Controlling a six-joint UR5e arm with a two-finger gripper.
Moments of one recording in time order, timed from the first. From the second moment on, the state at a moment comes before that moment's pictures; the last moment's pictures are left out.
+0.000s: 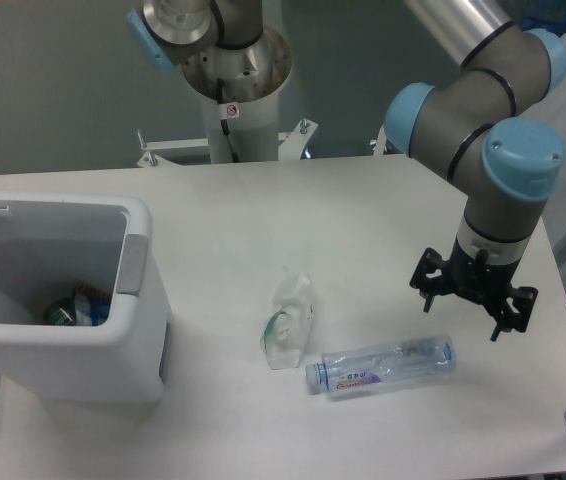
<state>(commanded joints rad) 2.68 -2.07 -1.34 -1.12 1.46 1.20</state>
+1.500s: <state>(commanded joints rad) 2.50 -1.95 -1.75 -0.96 1.45 0.94</state>
